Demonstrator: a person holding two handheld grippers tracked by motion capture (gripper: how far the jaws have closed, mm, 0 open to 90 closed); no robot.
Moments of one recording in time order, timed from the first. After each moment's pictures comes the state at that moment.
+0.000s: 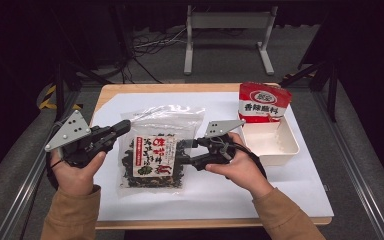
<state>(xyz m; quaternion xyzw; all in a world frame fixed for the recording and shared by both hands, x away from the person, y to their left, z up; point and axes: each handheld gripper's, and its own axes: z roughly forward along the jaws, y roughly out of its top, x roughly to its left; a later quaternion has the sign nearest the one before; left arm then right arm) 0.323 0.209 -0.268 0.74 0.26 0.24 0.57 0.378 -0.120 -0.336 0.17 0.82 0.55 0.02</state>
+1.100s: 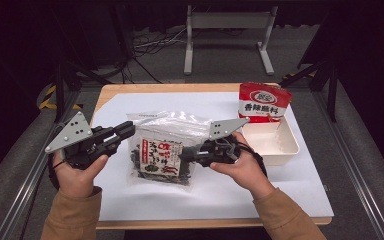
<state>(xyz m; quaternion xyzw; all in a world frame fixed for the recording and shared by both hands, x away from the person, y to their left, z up) 0.320 0.206 -0.267 0.74 0.25 0.22 0.58 0.370 -0.130 -0.320 0.12 0.83 0.55 0.01</state>
